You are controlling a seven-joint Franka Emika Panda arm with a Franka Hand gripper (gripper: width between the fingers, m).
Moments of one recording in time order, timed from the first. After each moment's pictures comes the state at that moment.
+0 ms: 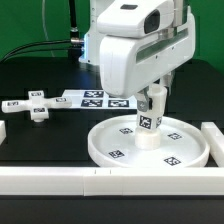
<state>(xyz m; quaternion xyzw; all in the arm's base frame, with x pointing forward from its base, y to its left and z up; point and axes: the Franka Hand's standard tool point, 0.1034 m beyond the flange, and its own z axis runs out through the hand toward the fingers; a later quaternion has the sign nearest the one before) 0.567 0.042 0.083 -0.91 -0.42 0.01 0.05</state>
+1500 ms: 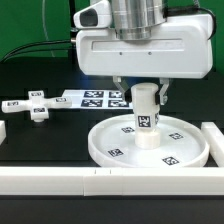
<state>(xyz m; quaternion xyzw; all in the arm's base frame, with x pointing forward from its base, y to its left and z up) 0.557 0.028 0.081 -0.95 0.30 0.02 0.07</state>
